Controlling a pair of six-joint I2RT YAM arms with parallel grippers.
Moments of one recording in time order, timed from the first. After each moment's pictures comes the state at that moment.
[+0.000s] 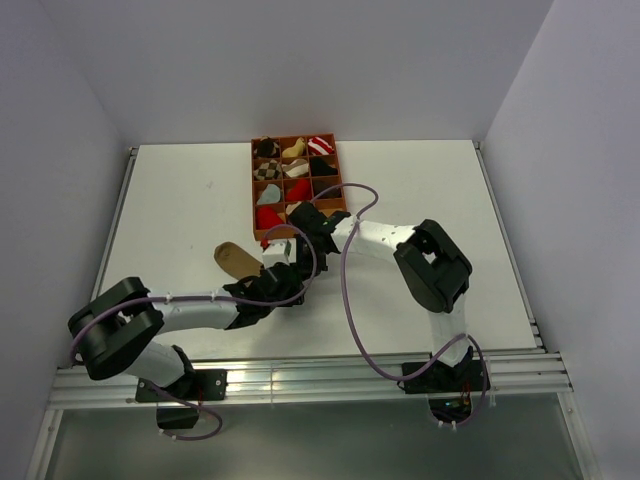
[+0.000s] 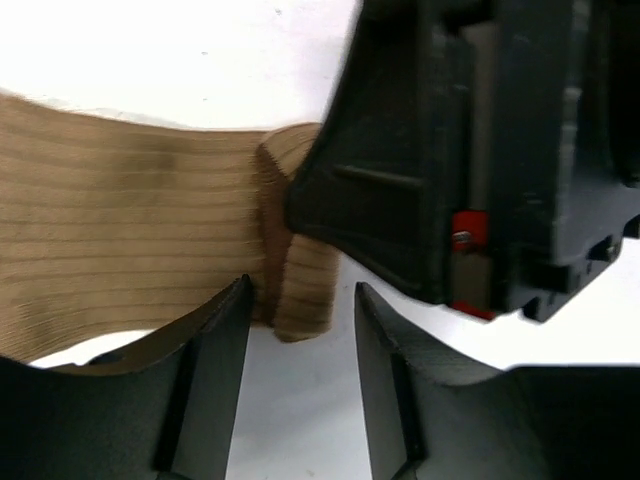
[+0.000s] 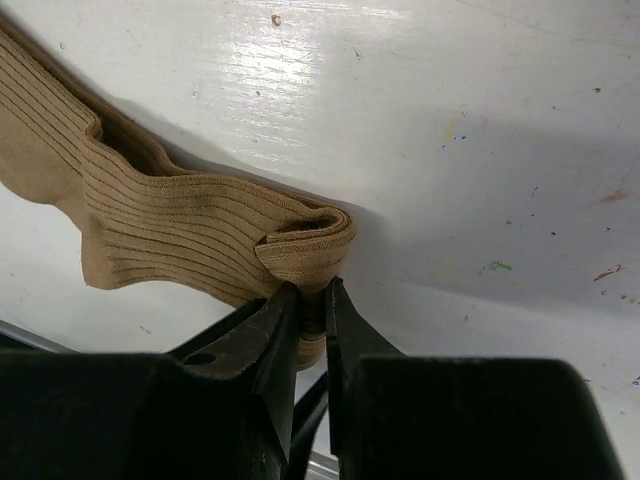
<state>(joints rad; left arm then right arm) -0.95 1.42 0.54 0.15 -0.36 -0.81 0.80 1.97 1.35 -0.57 -0.11 0.80</state>
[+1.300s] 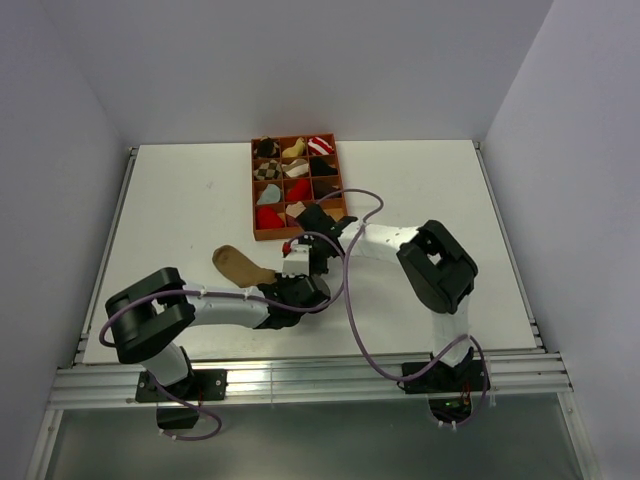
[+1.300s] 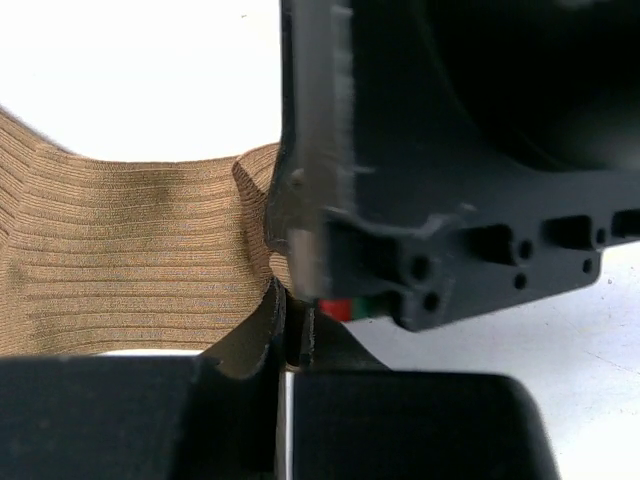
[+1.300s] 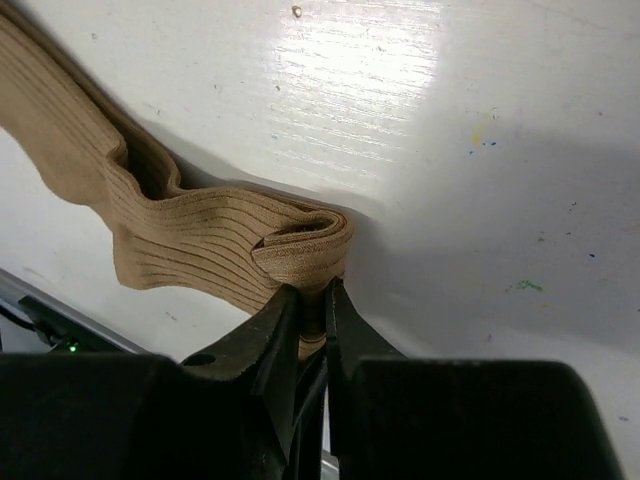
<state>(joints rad) -1.13 1.64 0.76 -0.10 -0.72 -0.86 0.78 1.96 1.28 -0.45 -0.21 0.83</state>
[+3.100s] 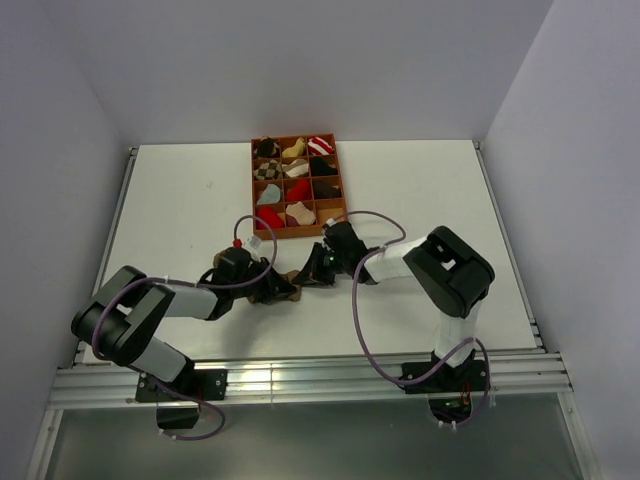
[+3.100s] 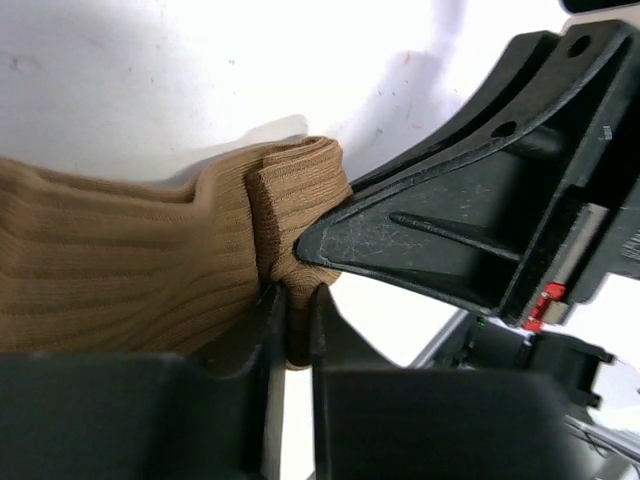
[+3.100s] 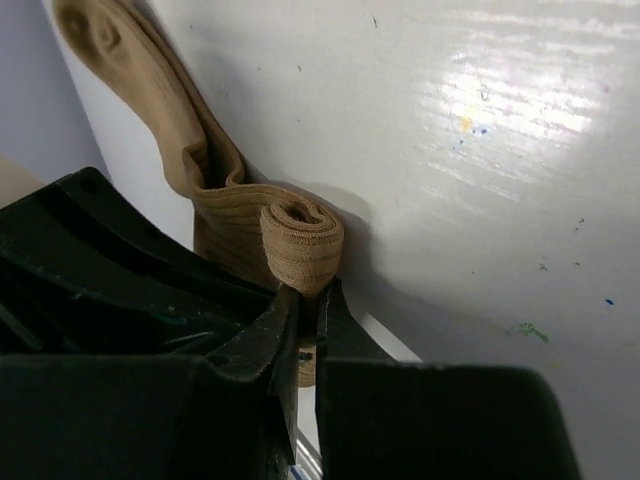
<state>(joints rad) -0.56 1.53 0.36 0.54 0.37 -1.04 0.70 1.86 0.79 0.33 -0.43 1.03</state>
